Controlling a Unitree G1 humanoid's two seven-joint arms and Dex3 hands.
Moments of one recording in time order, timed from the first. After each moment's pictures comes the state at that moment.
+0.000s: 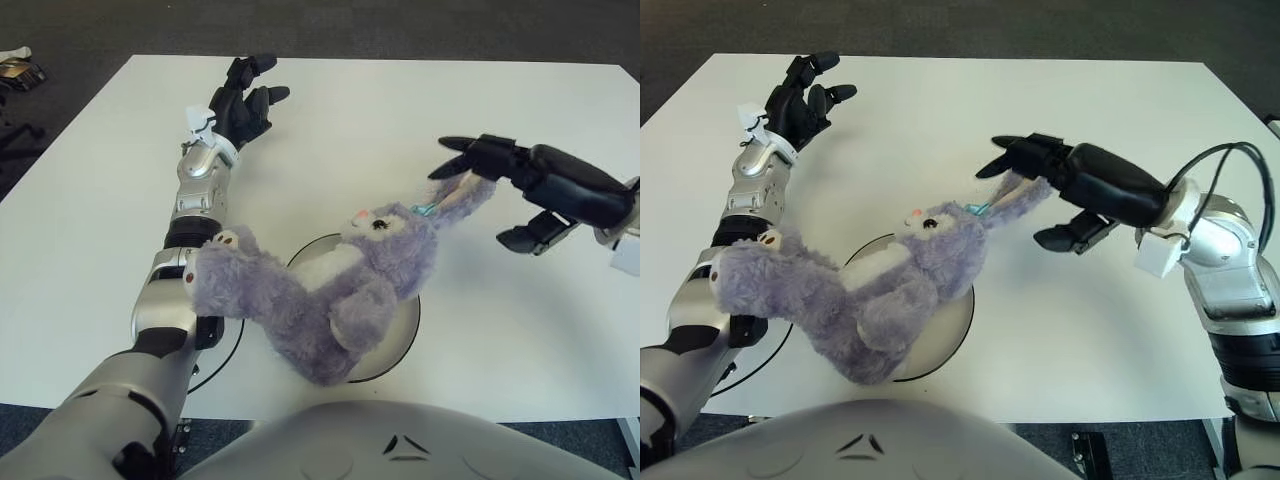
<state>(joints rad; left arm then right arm) -0.75 0.21 0.19 0.75 -0.21 -0.29 -0.40 -0.14 -0.84 -0.12 -0.26 -0.04 -0.53 0.50</state>
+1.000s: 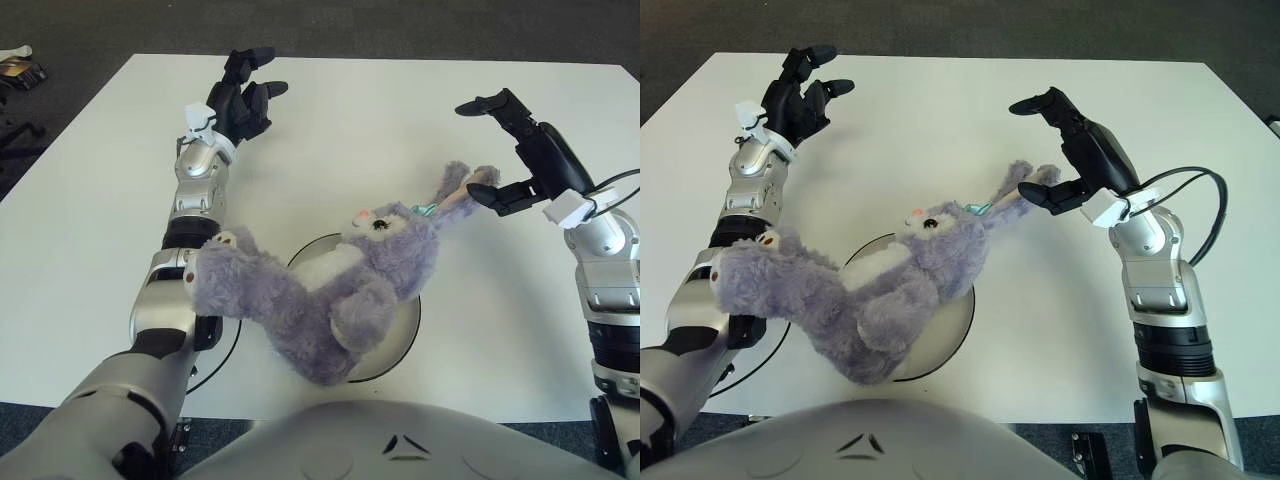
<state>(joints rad) -0.74 0.22 0.18 0.73 -0.16 -0.35 -0.36 -0.21 -0.54 -0.11 -0.10 -0.25 -0.30 0.20</state>
